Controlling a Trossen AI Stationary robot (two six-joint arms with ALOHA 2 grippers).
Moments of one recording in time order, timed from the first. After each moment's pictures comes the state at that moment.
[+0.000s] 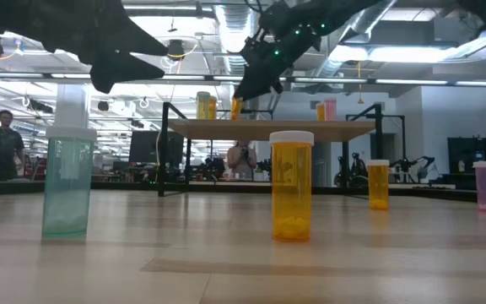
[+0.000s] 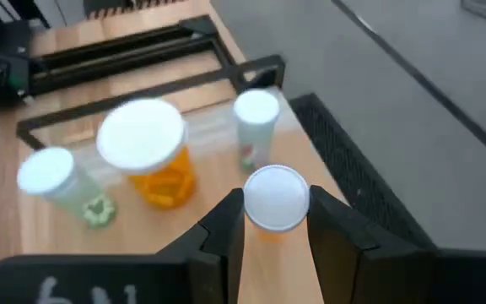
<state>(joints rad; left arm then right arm) -0.29 0.94 0.37 0.33 -0.58 -0.37 -0.52 1.90 1.72 -0.40 -0.11 -0.08</state>
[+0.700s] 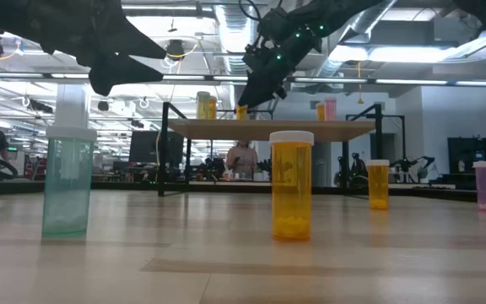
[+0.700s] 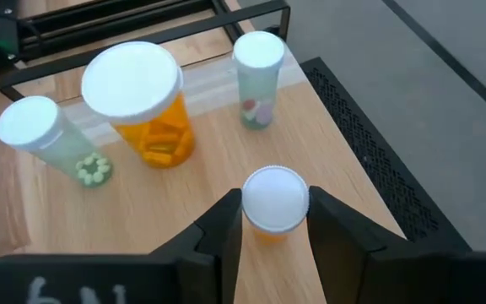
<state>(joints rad) -0.29 0.94 0.37 0.30 -0.56 -0.39 -0.53 1.92 1.73 -0.49 -0.10 -0.07</state>
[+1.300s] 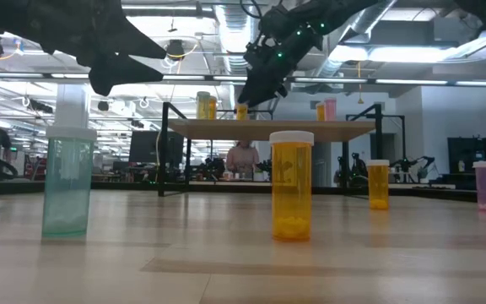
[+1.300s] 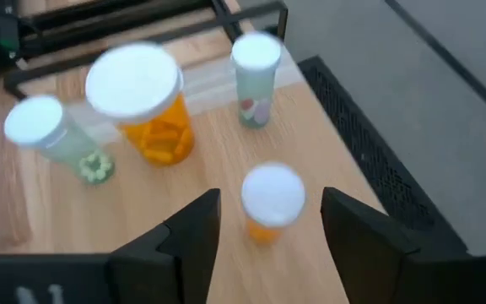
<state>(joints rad) -0.29 0.94 0.37 0.30 -0.56 -0.39 -0.53 1.91 1.74 -0.51 -0.10 -0.08</state>
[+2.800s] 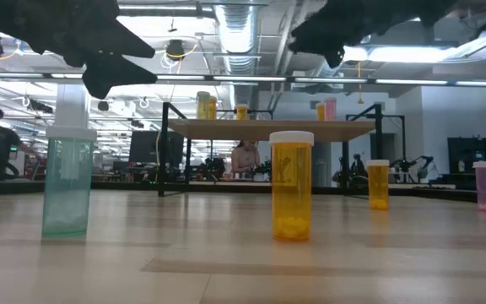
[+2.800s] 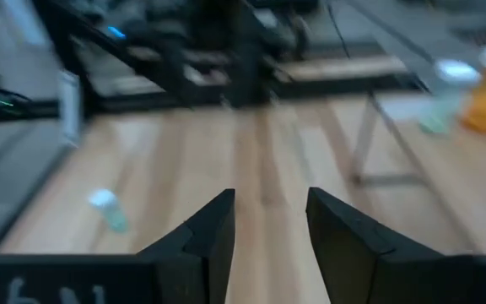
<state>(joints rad) -0.34 0.94 0.37 0.25 -0.48 -0.42 -0.04 1.19 0.78 0.11 -0.05 0.08</state>
